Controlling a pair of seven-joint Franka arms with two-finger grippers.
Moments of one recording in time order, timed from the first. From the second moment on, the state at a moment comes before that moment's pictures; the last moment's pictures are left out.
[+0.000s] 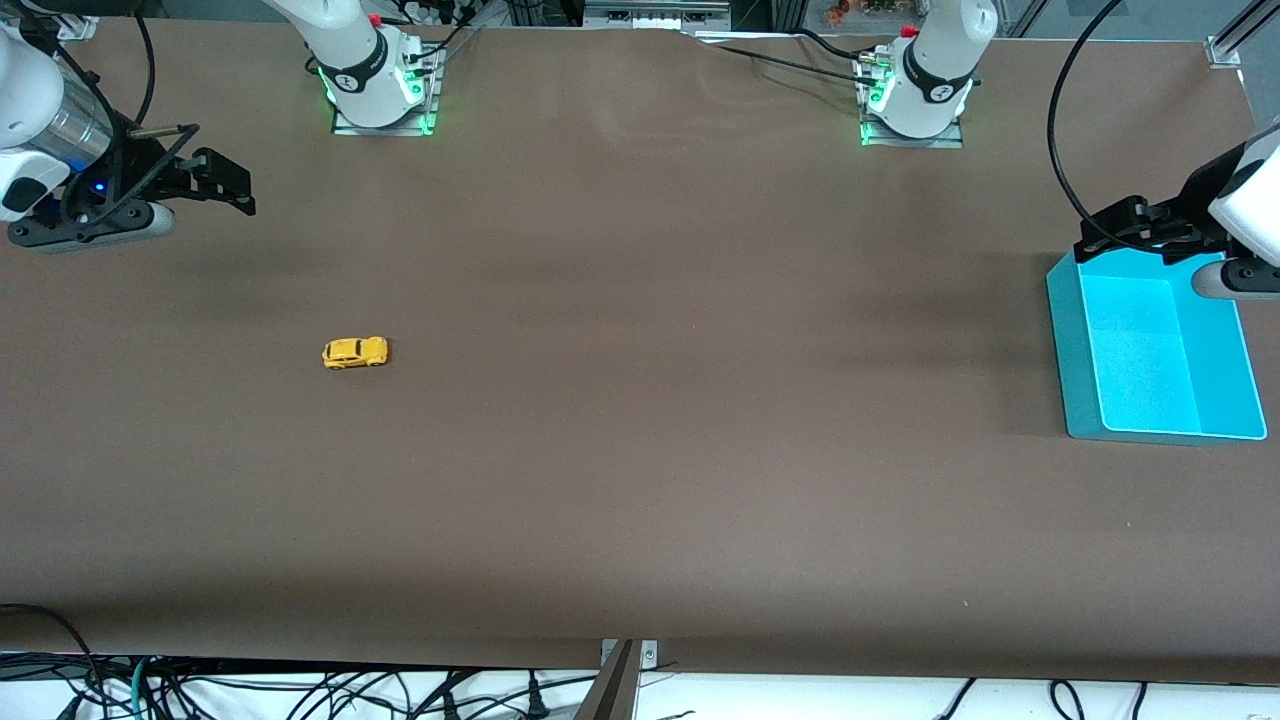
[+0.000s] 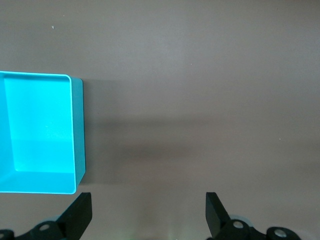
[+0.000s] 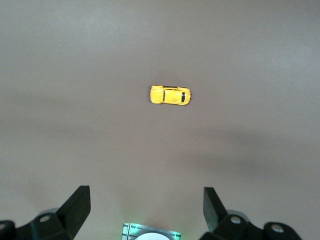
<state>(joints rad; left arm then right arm) -0.01 0.12 -0.01 -1.41 -0.04 1.42 -0.04 0.21 -0.09 -0.13 -1.79 0.02 1.58 -0.08</state>
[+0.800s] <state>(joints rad) -0.01 0.12 -0.01 -1.41 -0.04 1.42 -0.04 0.21 -0.08 -0.14 -1.79 0.02 1.58 -0.08</state>
